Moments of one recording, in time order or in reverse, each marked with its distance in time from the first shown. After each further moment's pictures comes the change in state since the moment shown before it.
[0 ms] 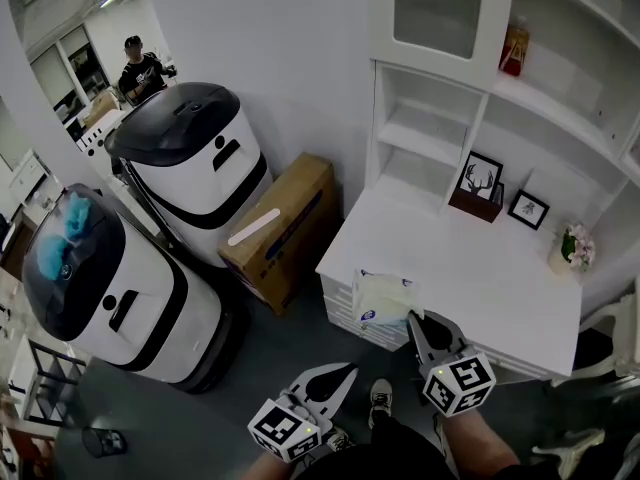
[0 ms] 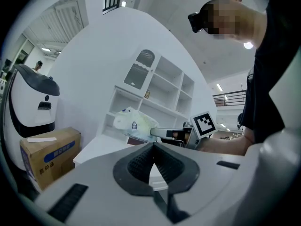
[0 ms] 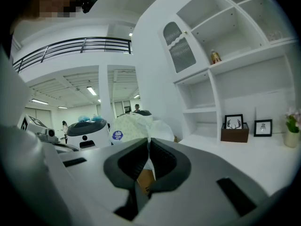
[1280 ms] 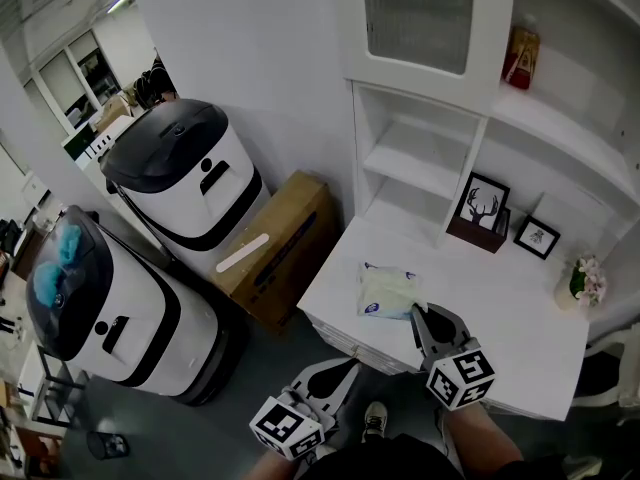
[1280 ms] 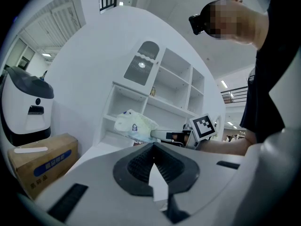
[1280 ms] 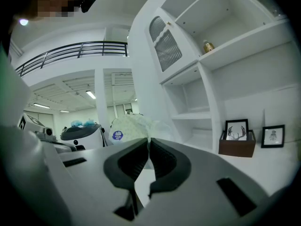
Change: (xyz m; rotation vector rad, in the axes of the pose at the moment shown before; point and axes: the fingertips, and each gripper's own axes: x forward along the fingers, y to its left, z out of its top) left arm 0.124 0.039 0.034 0.024 -0.010 0.062; right arm 0.068 -0.118 0.035 0.019 -0.021 0.040
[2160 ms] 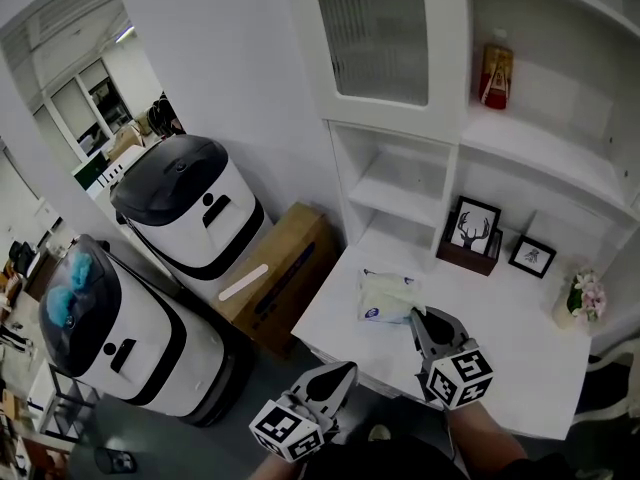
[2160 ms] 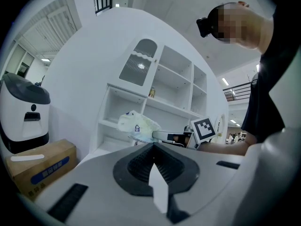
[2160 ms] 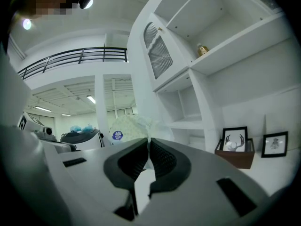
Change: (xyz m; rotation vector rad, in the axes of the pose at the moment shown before) left arm 0.047 -0.008 0.024 0.032 -0.013 0.029; right arm 0.003 -0.049 0.030 0.006 -0.057 0.024
